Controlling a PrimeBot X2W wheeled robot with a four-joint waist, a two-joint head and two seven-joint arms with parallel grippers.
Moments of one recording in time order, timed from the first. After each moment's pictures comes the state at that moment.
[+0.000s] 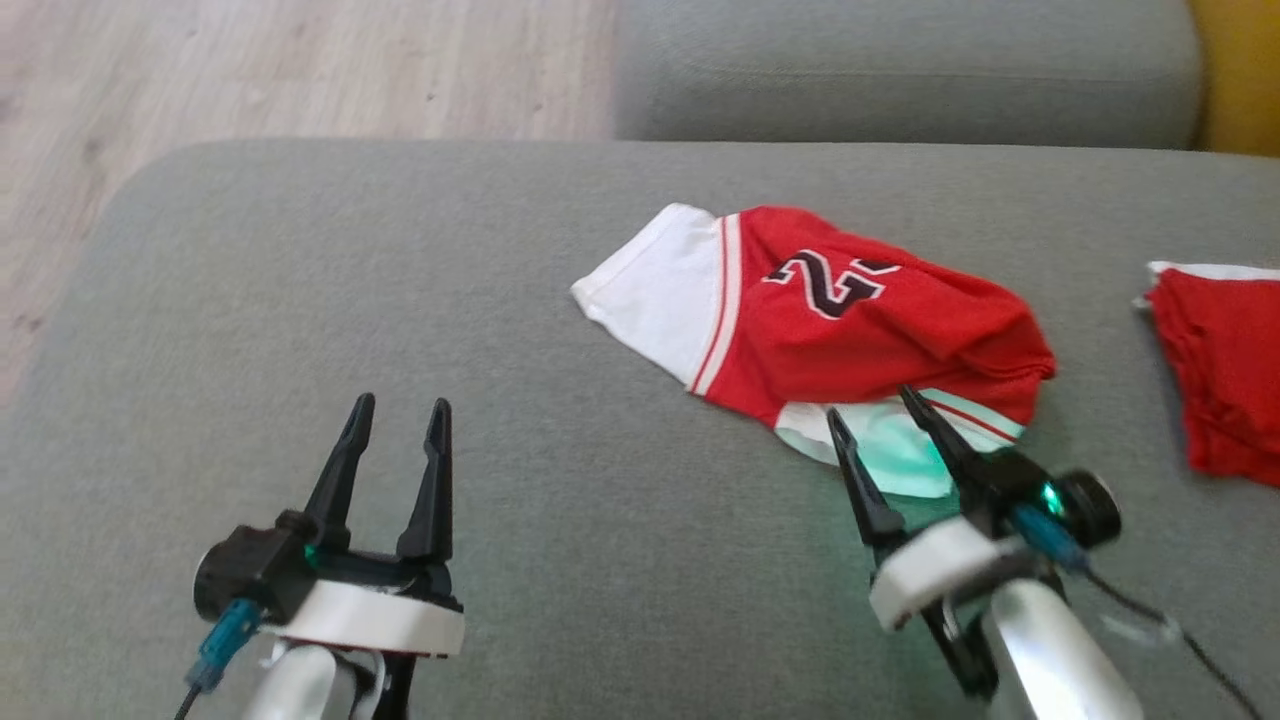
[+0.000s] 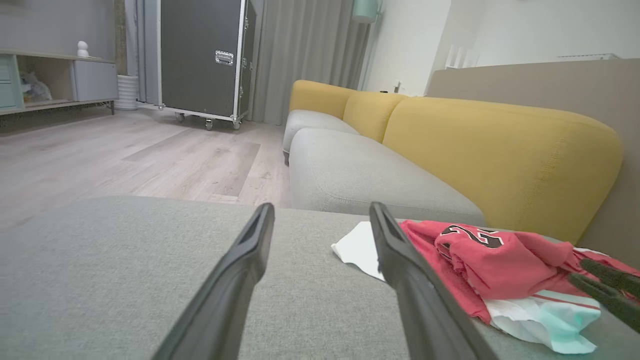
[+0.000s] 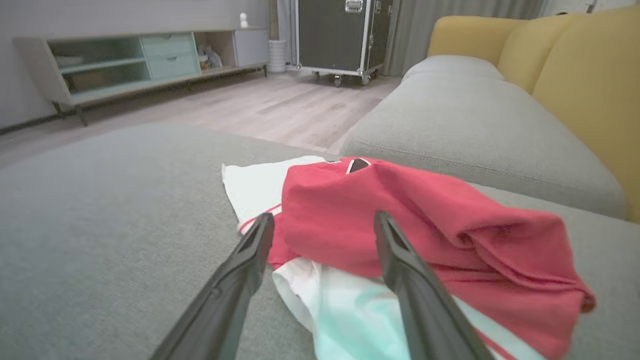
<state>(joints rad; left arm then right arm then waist) -0.11 0.19 -0.33 0.20 -0.43 -0.05 -0.26 -0.17 -0.05 0.22 0.44 0.01 0.13 -0.23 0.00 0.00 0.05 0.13</state>
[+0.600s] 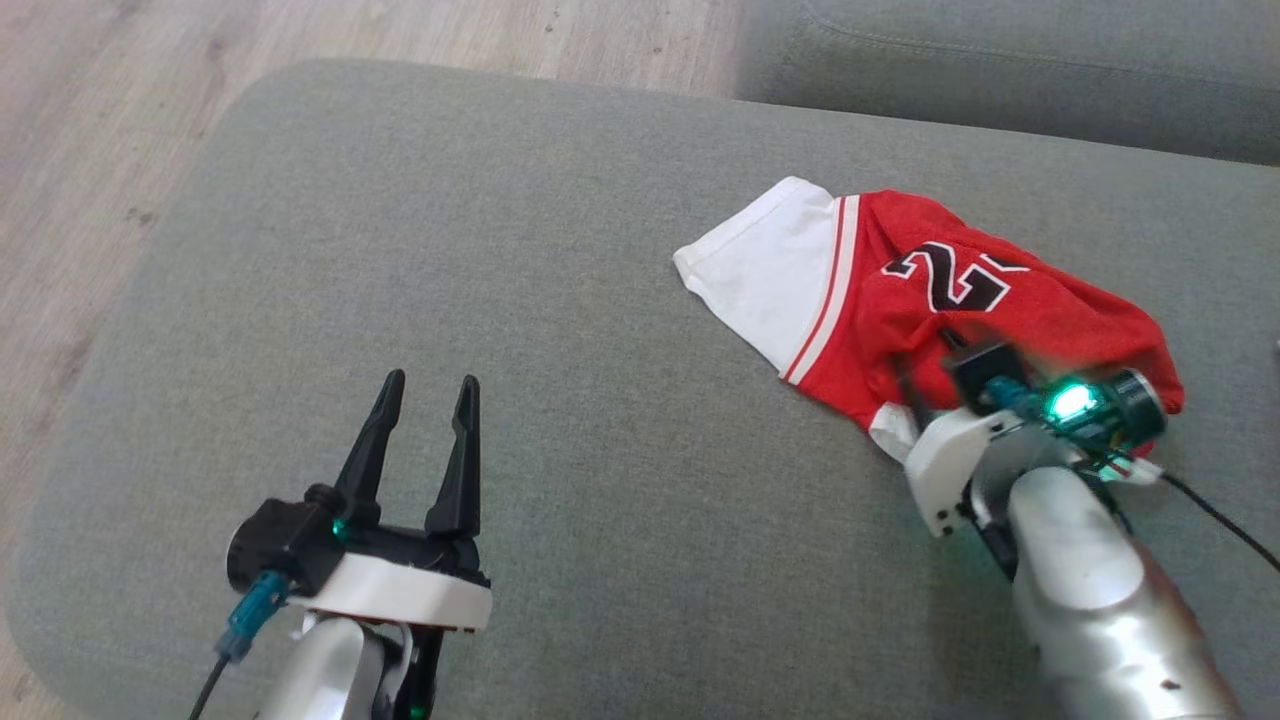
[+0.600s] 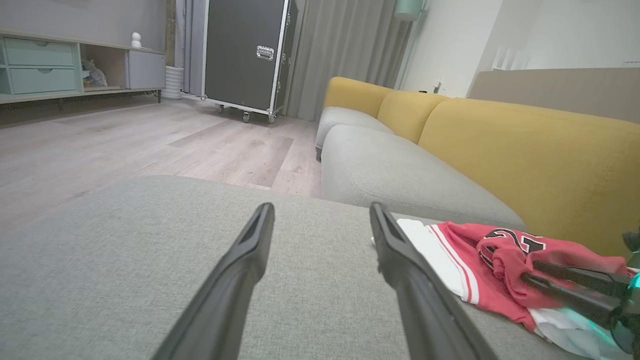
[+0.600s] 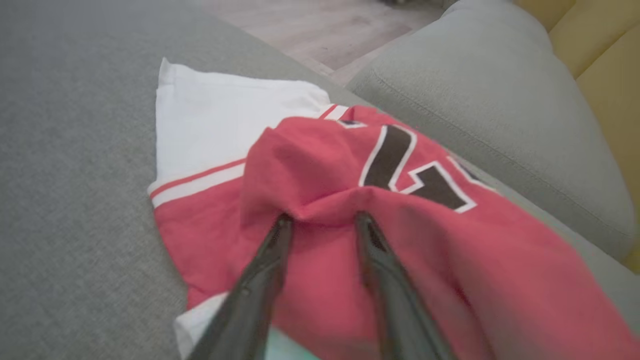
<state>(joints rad) -0.16 0.10 -0.29 0.27 -0.37 -0.12 -0.26 -0.50 -0.05 0.07 0.84 -0.36 0.13 -0.07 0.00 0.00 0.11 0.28</state>
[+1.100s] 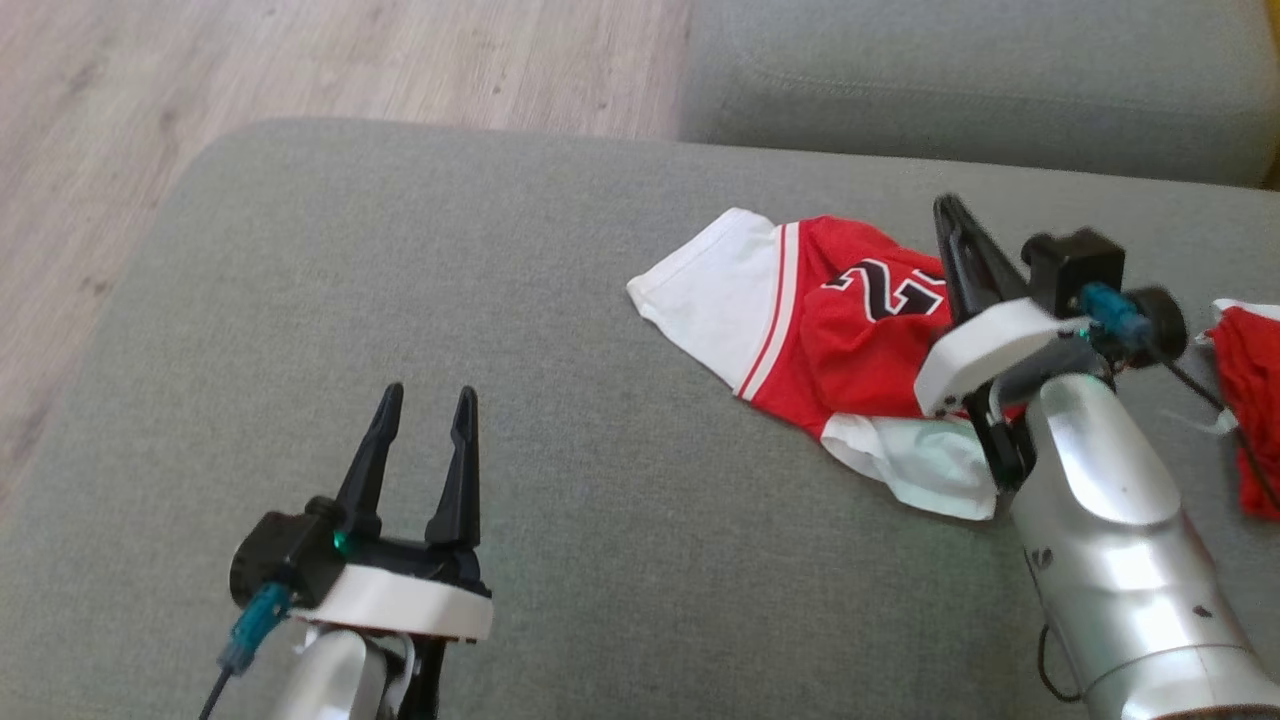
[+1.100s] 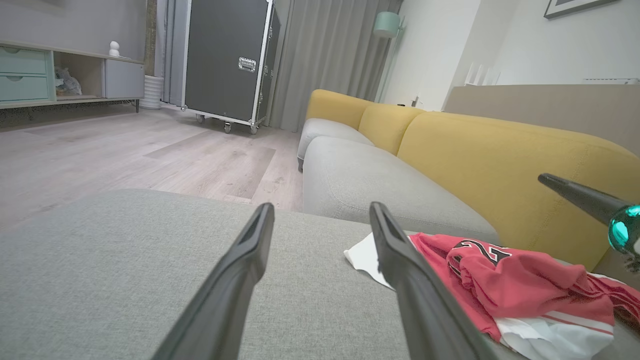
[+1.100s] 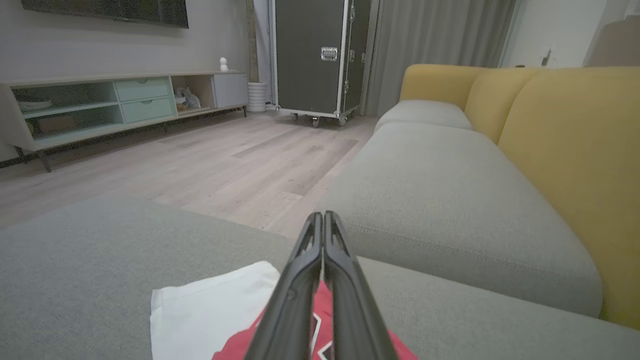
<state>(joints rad) -0.14 0.07 -0.25 0.28 -0.35 -0.12 -0.26 -0.62 -0.05 0.08 0.82 -0.02 0.13 -0.22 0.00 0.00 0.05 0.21</state>
